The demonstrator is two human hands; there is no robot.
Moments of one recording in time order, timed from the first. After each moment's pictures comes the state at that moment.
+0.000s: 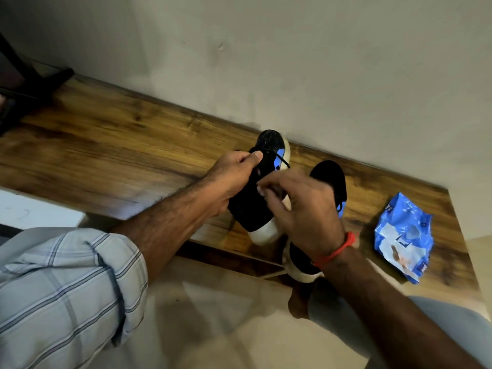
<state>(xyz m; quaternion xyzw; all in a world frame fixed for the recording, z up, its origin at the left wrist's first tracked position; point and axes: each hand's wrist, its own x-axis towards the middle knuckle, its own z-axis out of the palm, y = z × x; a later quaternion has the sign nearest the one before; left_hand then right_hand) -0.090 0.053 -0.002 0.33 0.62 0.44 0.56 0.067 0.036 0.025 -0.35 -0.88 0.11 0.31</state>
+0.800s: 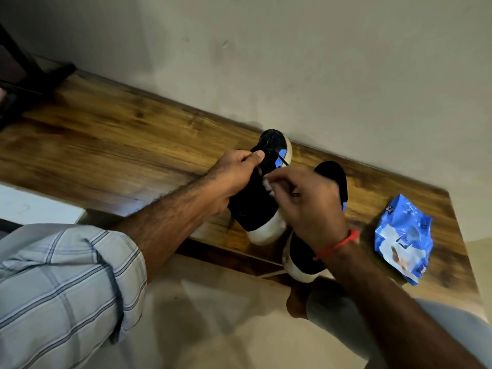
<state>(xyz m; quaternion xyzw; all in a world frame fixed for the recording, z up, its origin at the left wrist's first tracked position) -0.090 0.051 -0.001 0.34 0.62 0.43 0.56 0.071 0.043 0.021 -0.38 -0.86 0.13 0.32</state>
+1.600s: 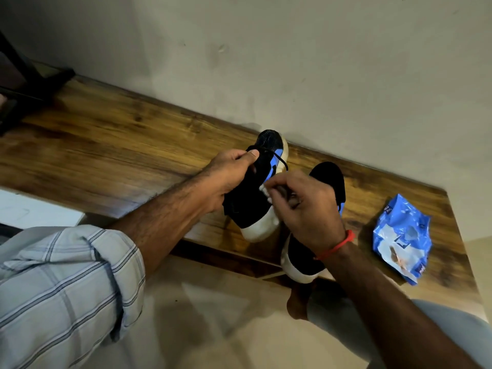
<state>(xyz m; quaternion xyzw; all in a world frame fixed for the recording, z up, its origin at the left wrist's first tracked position) -0.095 0.052 0.008 0.31 0.64 0.43 0.56 0.080 0.047 0.013 -0.35 -0.87 0.15 0.32</state>
